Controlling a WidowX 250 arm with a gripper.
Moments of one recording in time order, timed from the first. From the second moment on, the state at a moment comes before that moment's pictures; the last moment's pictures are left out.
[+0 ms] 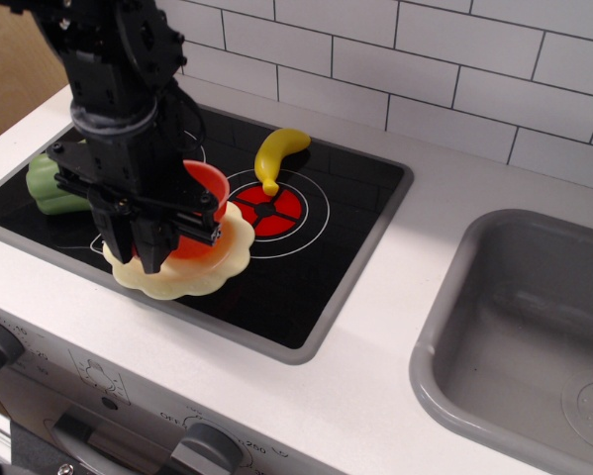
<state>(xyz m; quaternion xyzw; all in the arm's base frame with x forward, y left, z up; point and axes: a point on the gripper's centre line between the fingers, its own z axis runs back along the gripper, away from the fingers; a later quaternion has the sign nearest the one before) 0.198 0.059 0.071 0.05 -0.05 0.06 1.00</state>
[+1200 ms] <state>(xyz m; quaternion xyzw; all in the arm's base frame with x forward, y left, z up) 0.228 0.054 0.139 0.04 -0.09 0.14 0.99</state>
